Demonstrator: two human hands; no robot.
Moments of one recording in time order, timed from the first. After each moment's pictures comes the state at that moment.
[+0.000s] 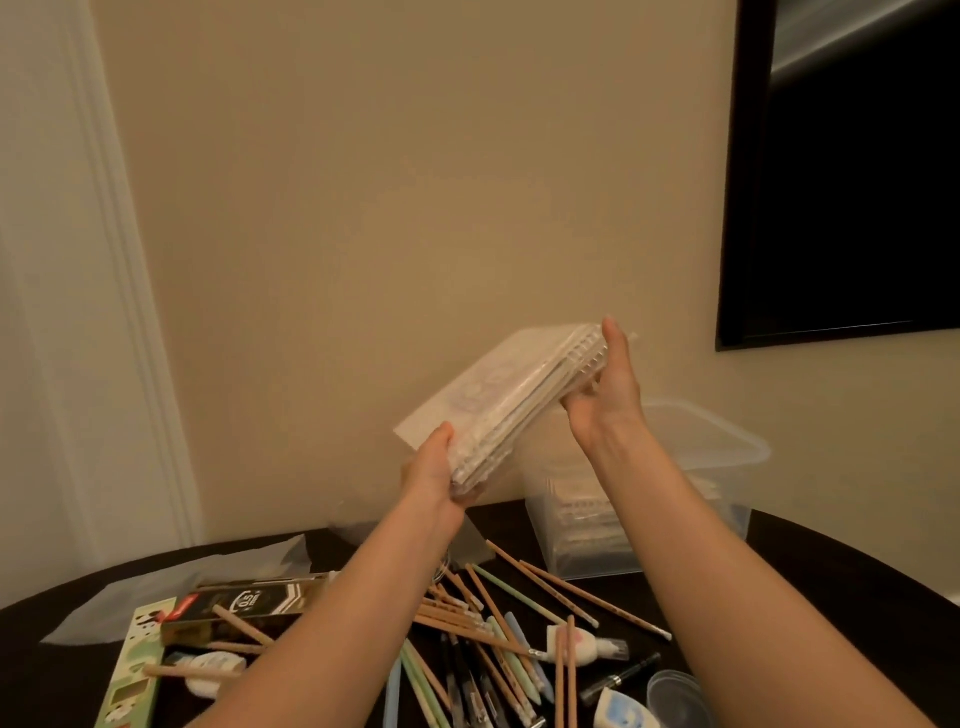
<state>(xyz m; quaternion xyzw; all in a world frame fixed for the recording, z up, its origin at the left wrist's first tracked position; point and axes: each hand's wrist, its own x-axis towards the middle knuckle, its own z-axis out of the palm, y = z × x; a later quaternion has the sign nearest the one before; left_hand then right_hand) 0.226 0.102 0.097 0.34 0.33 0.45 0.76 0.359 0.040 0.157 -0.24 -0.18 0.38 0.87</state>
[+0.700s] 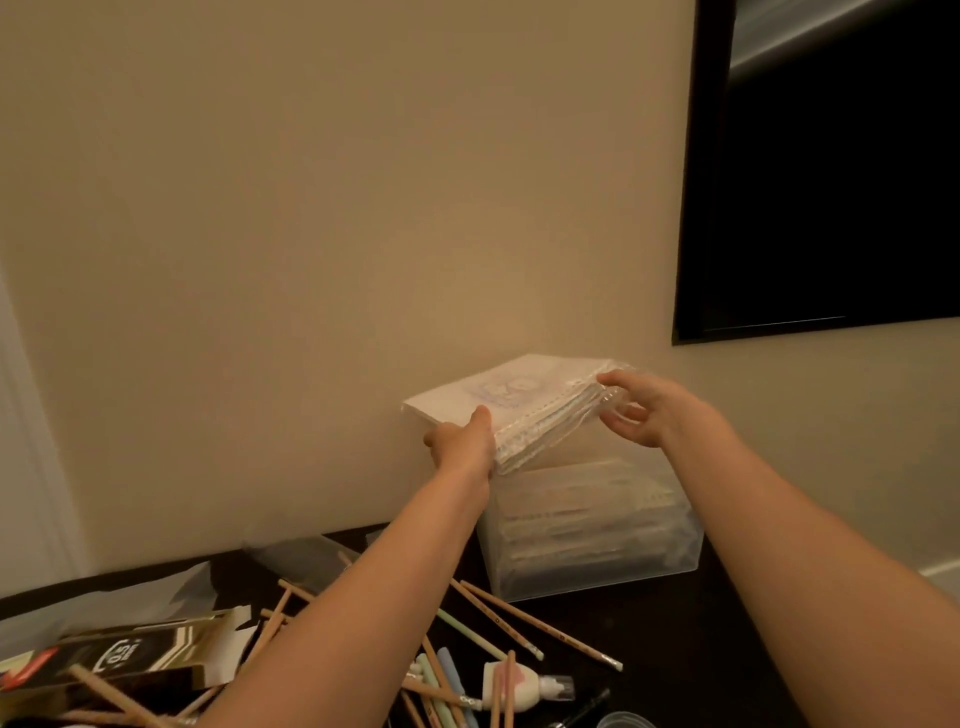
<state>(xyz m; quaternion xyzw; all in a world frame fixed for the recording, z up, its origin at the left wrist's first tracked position) 0.348 0.130 0.093 0.46 0.43 0.45 0.63 0.496 0.037 0.140 -0.59 -0.14 0.35 0.72</state>
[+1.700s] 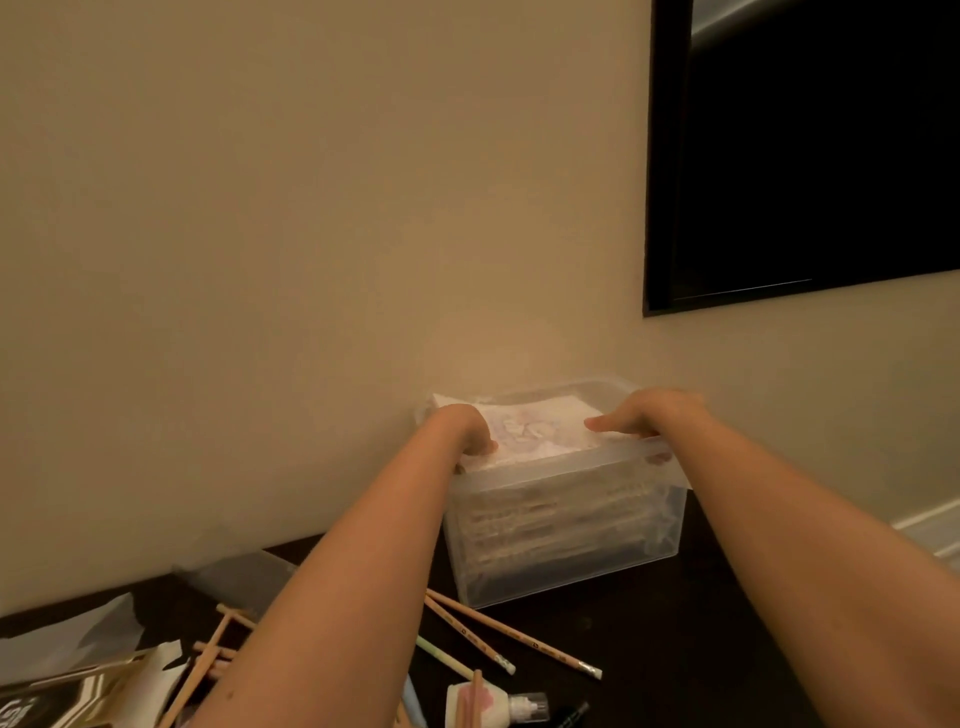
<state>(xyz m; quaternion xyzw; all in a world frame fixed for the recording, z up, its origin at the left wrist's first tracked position) 0.386 0.138 0.121 0.85 0.49 -0.04 0.19 0.565 0.046 0.104 -0.94 -0.28 0.18 0.10</state>
